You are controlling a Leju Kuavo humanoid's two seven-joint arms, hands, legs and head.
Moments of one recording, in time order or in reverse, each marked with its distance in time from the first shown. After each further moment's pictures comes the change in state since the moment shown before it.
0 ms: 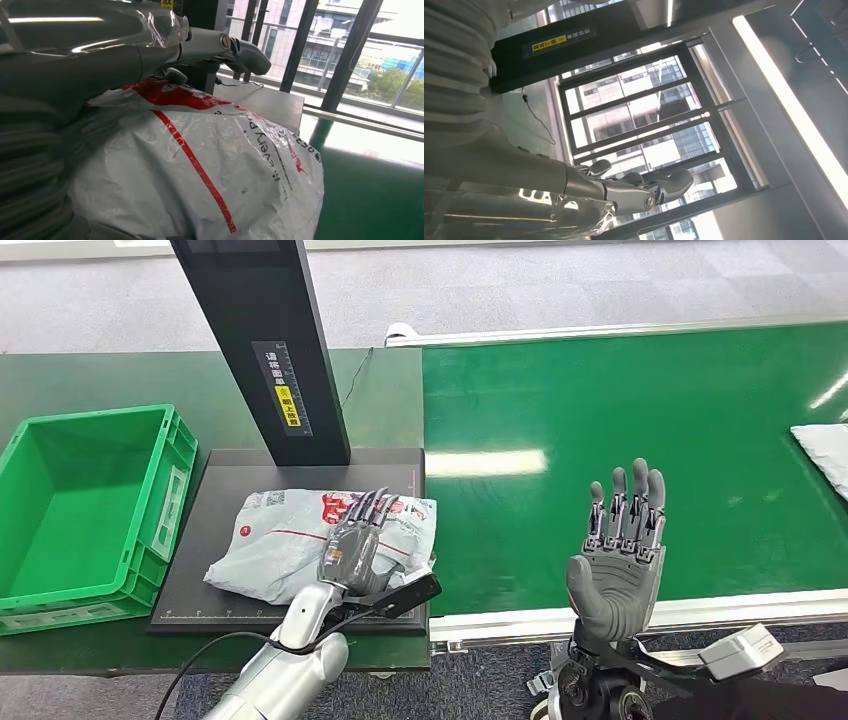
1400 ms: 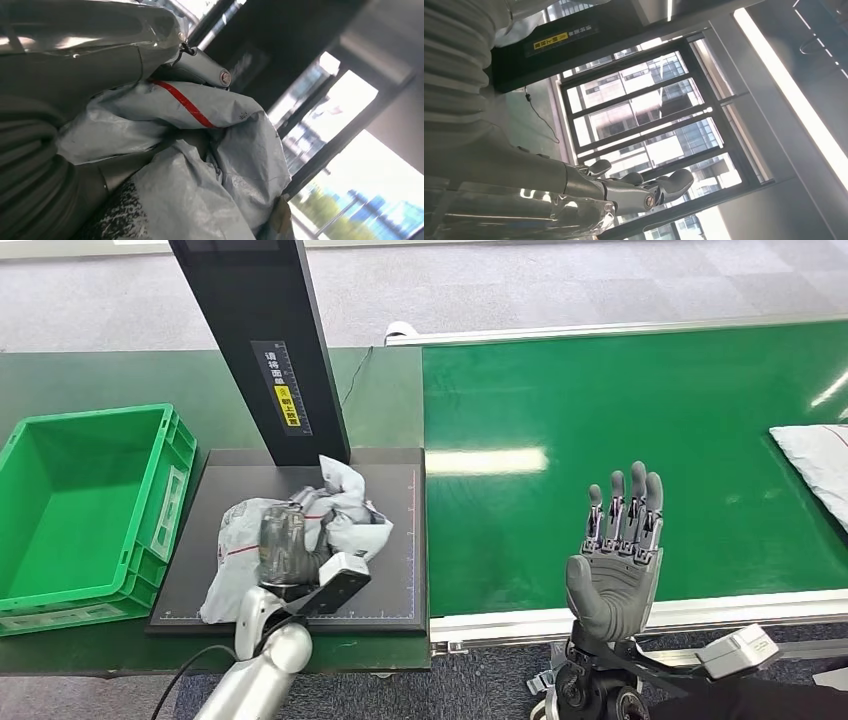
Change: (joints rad) left arm 0.161 0.029 0.217 -0.386 0.320 0.223 -0.456; right arm 0.002 -0.002 0.008 0.016 -0.018 -0.023 -0.007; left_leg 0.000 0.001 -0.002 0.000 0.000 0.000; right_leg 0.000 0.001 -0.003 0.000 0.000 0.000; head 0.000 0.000
